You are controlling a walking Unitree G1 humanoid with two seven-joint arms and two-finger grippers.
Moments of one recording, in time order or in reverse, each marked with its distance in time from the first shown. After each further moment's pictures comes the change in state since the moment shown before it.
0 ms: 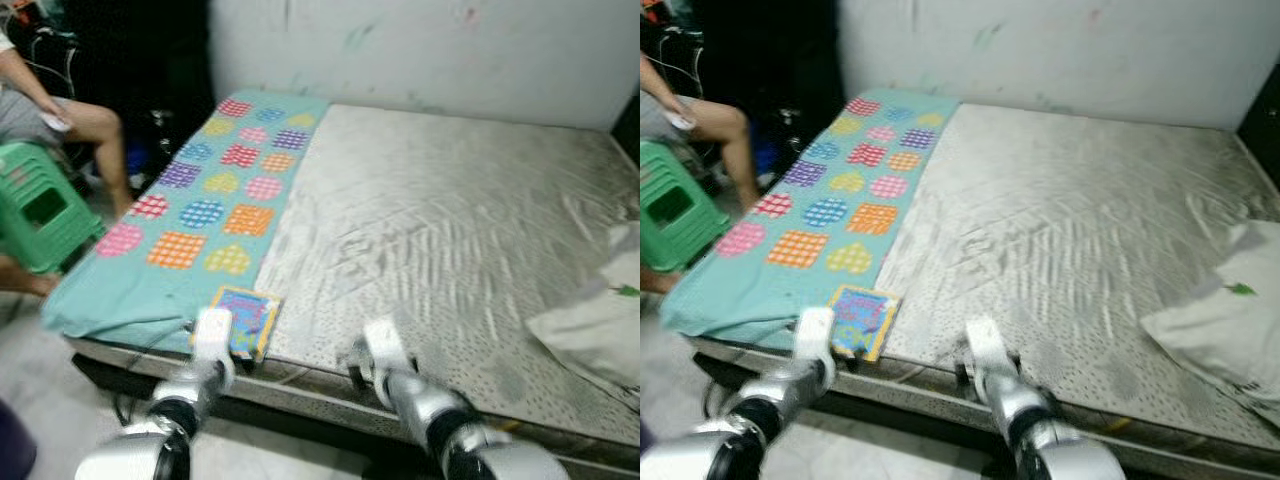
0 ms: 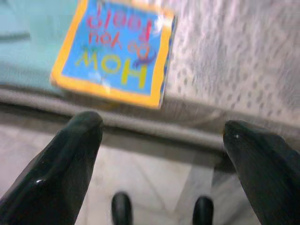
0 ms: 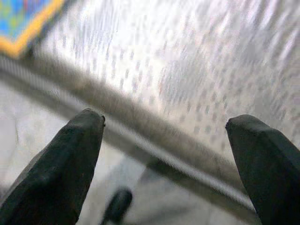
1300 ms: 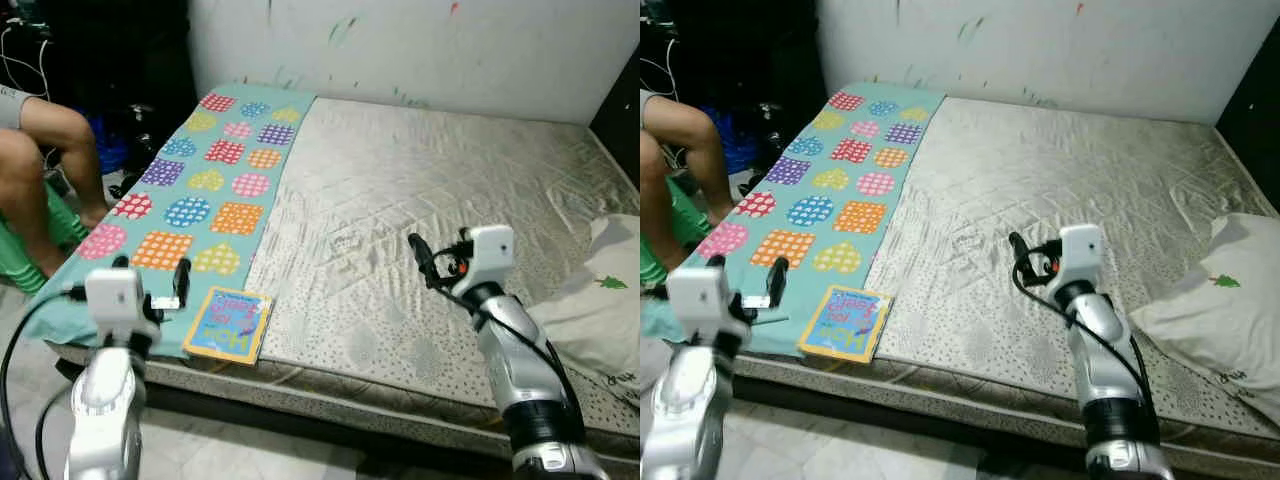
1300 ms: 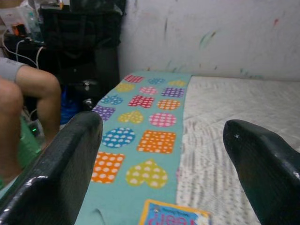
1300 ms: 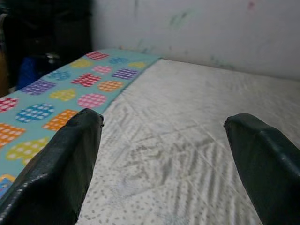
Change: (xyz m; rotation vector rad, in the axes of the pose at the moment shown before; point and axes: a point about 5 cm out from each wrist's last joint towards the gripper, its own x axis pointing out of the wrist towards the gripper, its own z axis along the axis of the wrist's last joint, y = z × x) left arm -0.109 0.037 0.053 0.095 -0.848 0.139; right arm -0.071 -0.100 0.089 0.100 -0.774 -0.050
